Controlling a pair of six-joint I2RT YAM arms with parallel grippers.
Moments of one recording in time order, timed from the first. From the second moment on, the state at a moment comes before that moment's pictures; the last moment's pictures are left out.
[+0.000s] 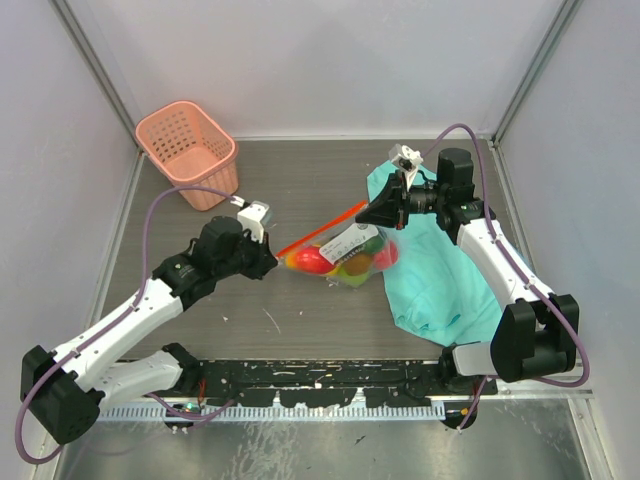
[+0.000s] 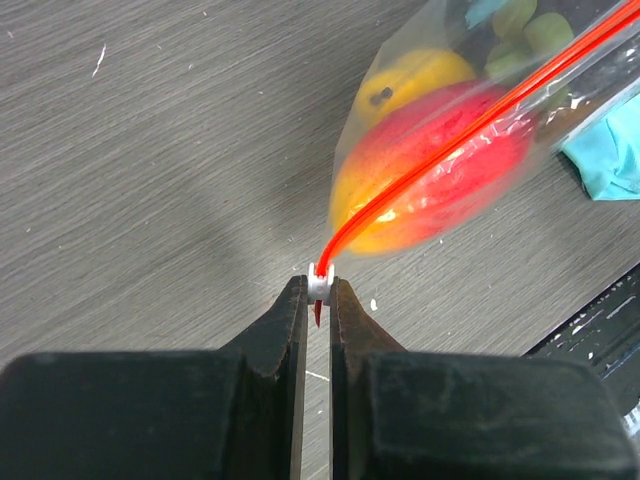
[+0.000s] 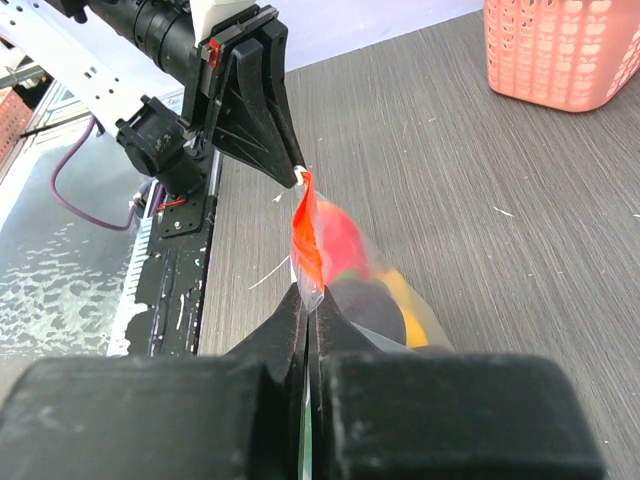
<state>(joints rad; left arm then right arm) -0.65 1.00 0.81 -0.41 0.06 -0.25 0.15 1.35 1.06 -0.08 -1.36 -0.11</state>
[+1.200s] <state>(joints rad) -0.57 1.24 1.03 -0.21 0.51 -0.34 0.24 1.43 1.22 -0.62 -1.31 -0.66</state>
